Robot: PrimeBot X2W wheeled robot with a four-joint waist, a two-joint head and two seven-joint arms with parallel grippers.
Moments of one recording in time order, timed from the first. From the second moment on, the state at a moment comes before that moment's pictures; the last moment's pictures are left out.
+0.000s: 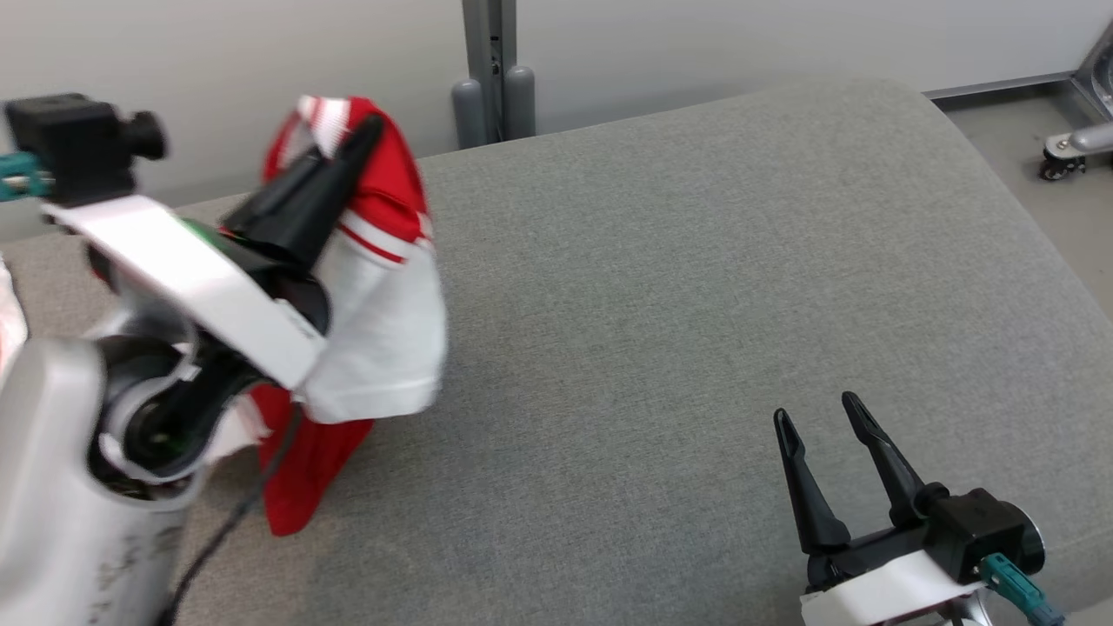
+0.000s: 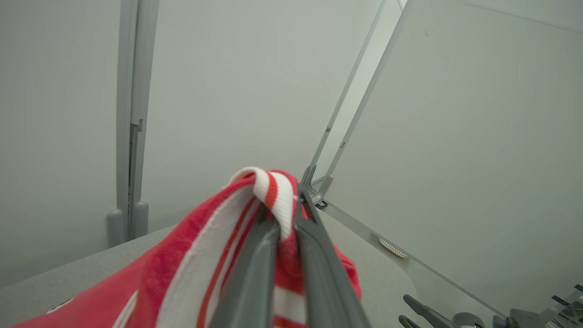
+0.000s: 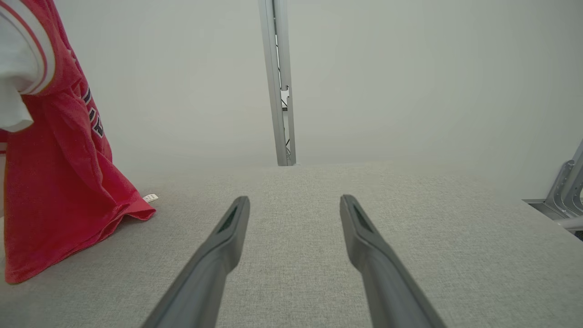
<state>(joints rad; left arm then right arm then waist) -0.53 0.42 -0.23 -0.19 -1.03 -0.04 0.41 -0.02 -0.05 0.19 0.10 0.16 0.13 -0.26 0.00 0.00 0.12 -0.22</state>
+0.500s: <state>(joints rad) -0.62 0.07 -0.68 0.33 -0.82 -0.08 0.28 -0.06 -0.05 0.21 0.08 0.22 0.13 -0.26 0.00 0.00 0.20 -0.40</state>
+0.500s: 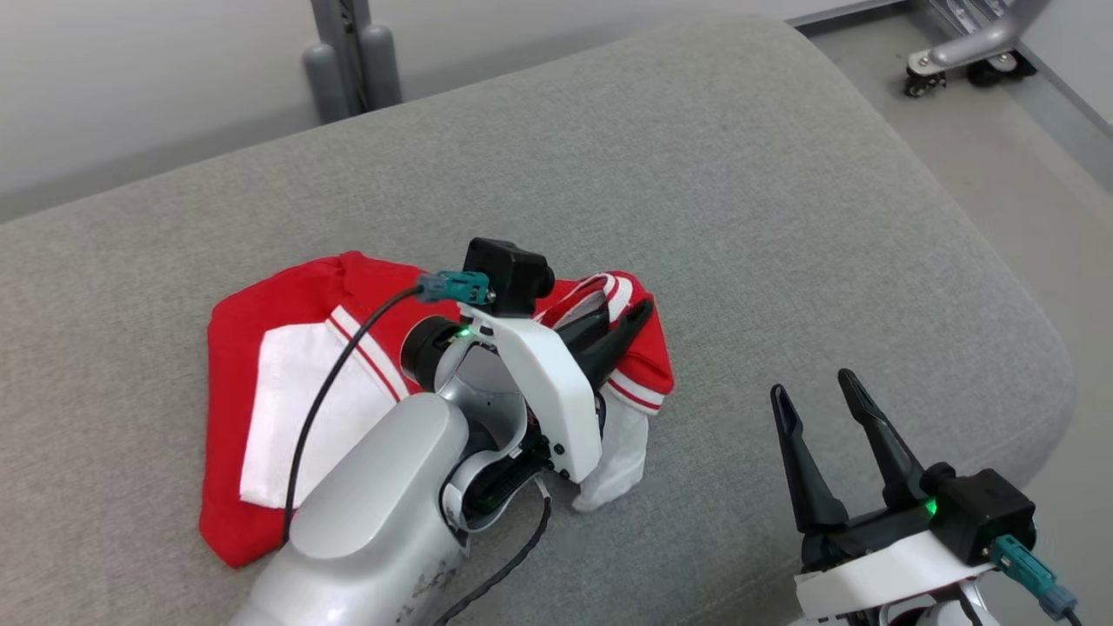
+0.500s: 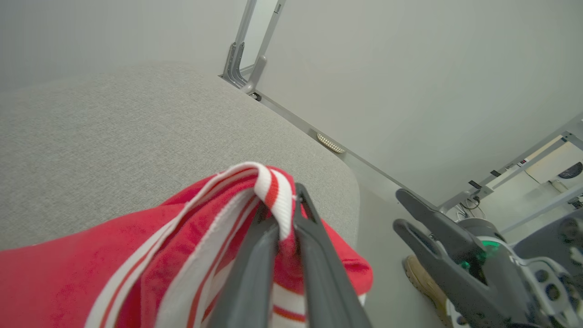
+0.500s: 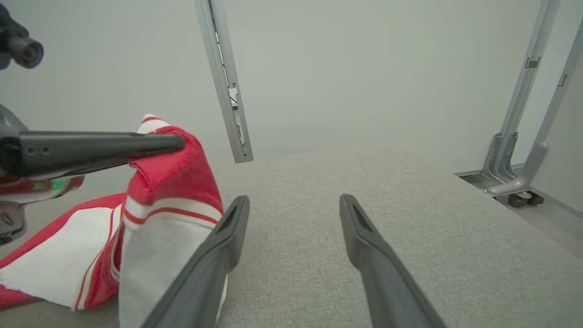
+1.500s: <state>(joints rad) -0.55 0.35 -0.63 0.47 -0.76 0.14 0.10 -0.07 -0.05 0.17 0.08 0.24 0.13 -0.26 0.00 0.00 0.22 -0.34</state>
